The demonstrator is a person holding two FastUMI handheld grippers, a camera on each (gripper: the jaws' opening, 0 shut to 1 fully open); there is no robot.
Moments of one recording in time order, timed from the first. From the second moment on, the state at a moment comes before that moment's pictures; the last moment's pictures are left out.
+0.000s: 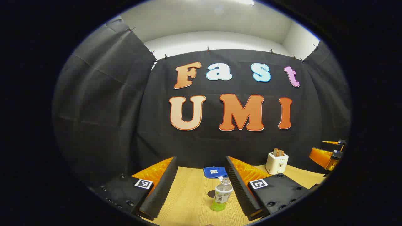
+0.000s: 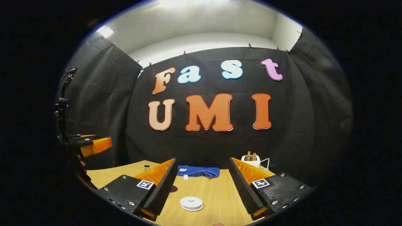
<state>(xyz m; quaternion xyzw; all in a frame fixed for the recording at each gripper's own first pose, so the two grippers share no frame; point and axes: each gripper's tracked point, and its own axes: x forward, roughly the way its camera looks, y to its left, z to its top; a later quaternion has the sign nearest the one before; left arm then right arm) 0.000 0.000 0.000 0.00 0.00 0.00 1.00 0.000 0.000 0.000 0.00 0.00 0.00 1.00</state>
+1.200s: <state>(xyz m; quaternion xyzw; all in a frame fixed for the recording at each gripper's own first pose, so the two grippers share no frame) 0.008 -0.048 -0.050 -0.01 0.01 -0.08 1.00 0.026 0.015 -0.084 0.00 0.08 0.03 1.00</state>
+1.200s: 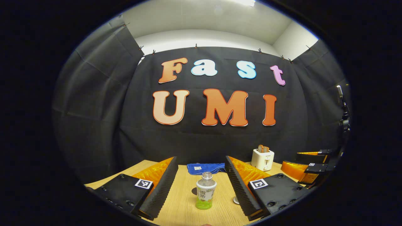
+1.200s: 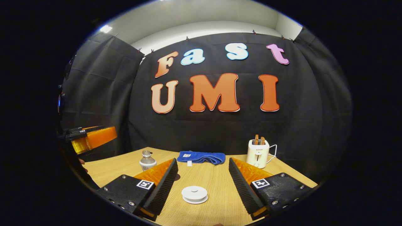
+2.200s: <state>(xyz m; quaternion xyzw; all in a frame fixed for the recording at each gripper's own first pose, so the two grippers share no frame) 0.061 -0.073 -0.227 0.01 0.12 -0.11 0.99 0.072 0.039 -0.239 -0.01 0.23 0.08 0.97</state>
